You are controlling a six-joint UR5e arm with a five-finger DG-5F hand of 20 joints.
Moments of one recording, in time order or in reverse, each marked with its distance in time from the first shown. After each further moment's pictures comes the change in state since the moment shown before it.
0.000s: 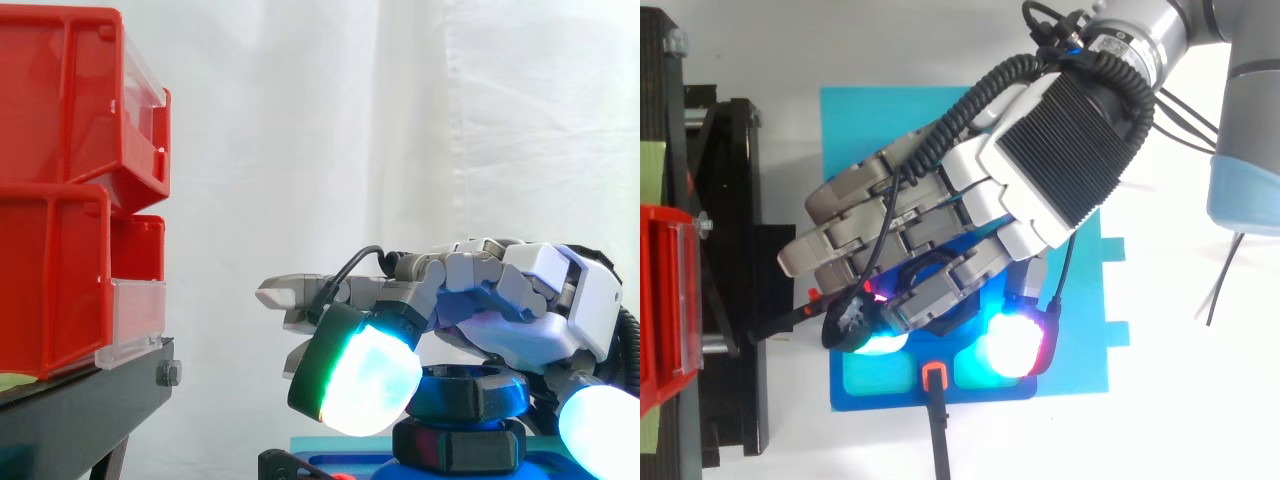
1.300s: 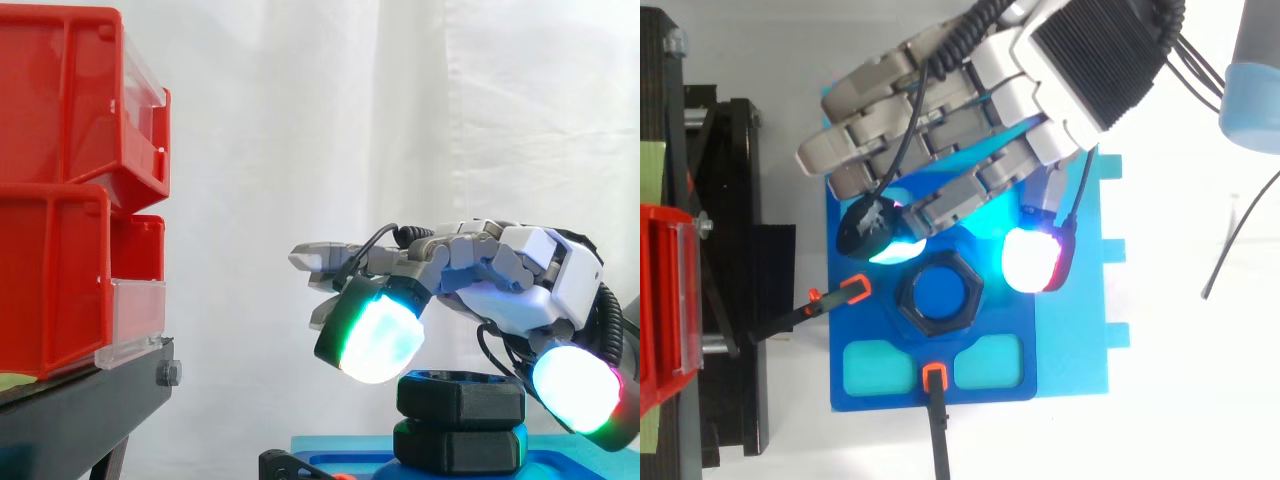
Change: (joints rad) arm -0.084 0.000 0.045 0.050 -0.089 0.028
